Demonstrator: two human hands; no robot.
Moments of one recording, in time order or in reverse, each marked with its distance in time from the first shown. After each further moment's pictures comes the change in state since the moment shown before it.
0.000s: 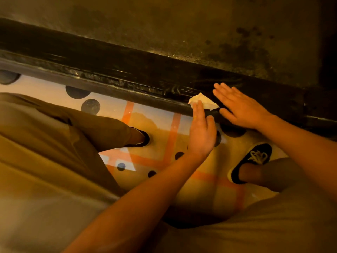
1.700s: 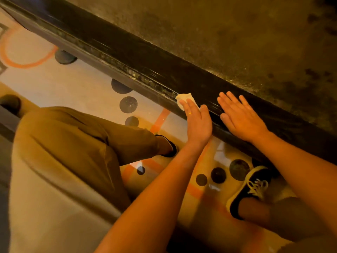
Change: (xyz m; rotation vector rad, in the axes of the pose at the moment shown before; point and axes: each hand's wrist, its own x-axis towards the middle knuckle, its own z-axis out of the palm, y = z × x) left_hand 0.085 -0.019 -0.127 -0.171 0.341 -0.214; right_hand 0.145 -0.073 -0.004 -0.099 0.087 -0.099
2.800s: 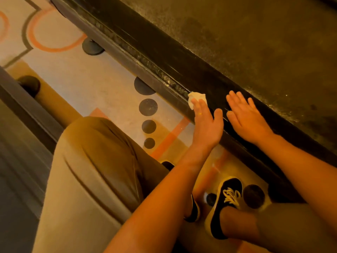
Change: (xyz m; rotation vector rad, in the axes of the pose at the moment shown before) left_hand 0.045 0.002 -0.077 0.024 0.047 0.055; right_hand 0.105 -0.056 -0.024 0.151 -0.023 0.008
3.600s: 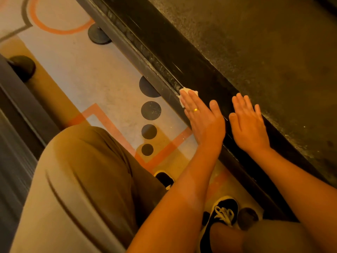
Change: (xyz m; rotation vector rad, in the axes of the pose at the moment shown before) left_hand 0.081 0.001 -0.007 0.085 0.540 -0.003; right_hand 0.064 -0.029 -0.004 0.003 0.119 0.056
